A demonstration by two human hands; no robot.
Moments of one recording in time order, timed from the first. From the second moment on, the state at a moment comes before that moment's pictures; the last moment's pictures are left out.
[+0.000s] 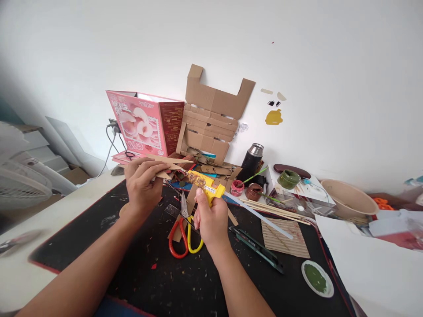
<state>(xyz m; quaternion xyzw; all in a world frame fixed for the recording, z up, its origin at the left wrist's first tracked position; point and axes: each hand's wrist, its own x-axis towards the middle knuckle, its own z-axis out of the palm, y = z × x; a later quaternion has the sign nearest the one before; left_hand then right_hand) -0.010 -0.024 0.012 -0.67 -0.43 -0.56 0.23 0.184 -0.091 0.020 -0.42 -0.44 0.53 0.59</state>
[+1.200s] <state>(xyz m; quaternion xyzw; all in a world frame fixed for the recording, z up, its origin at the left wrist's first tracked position) -0.009 -0.024 0.012 -0.67 -0.43 -0.57 0.20 0.183 -0.090 0.021 -0.41 -0.44 0.52 0.61</state>
